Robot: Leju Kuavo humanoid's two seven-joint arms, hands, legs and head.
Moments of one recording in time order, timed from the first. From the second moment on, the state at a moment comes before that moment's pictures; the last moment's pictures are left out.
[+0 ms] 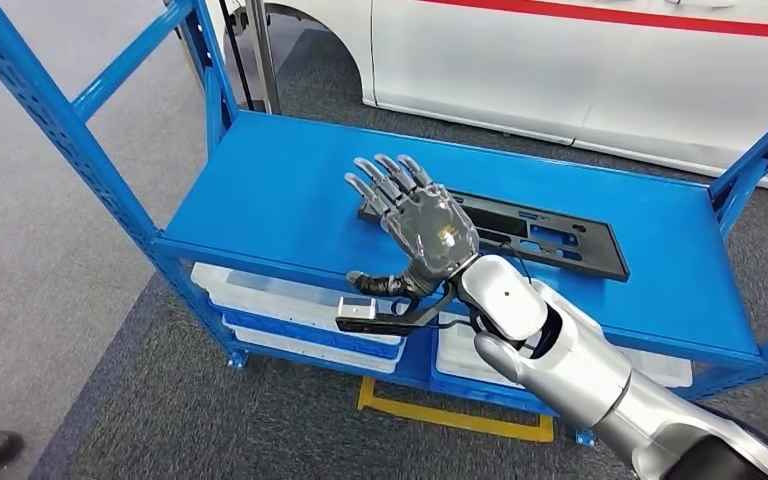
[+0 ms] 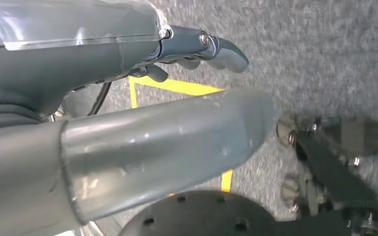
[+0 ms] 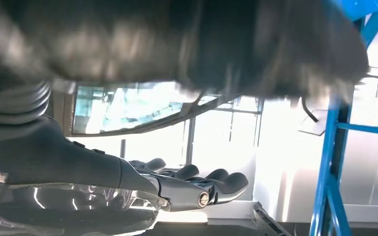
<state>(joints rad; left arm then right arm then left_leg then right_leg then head) 0.04 -0.03 0.03 -0.14 -0.06 -0.04 0.01 -0.77 -0.27 0.95 -1.27 1.12 -0.12 -0.04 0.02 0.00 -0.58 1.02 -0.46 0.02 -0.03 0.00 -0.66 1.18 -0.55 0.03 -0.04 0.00</state>
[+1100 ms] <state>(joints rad) 0.03 -0.03 0.02 -0.15 -0.07 -0.04 -0.01 -0.76 -0.15 0.92 -0.93 1.12 -0.11 0.01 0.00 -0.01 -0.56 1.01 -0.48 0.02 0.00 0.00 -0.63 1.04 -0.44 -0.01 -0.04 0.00</state>
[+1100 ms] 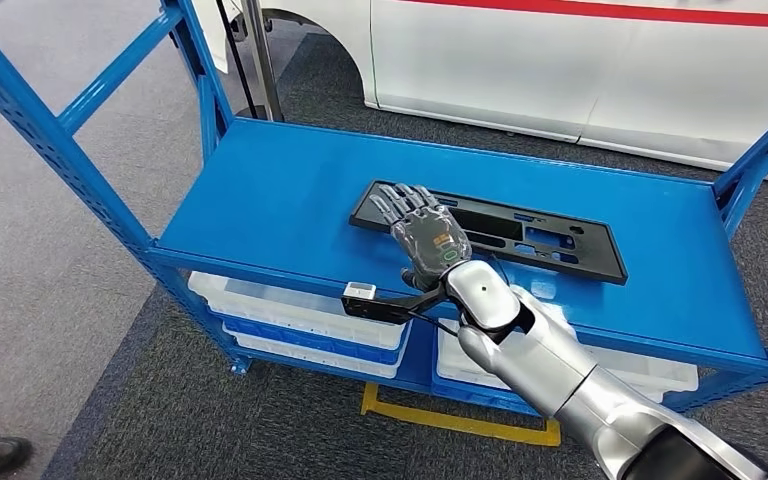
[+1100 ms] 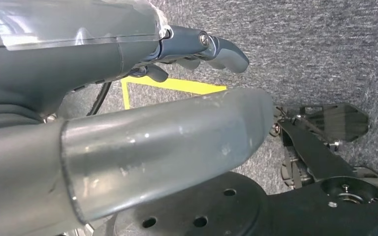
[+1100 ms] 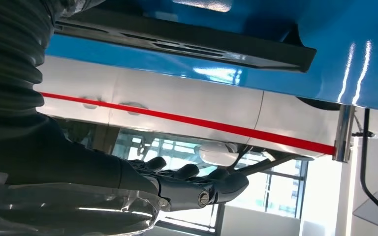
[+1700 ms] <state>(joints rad) 0.02 -0.03 0.00 -0.15 -0.09 -0.06 -0.02 -0.81 -0.06 0.91 -0.64 1.19 -0.16 0.08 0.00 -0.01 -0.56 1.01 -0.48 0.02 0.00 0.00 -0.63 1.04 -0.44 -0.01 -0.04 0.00</state>
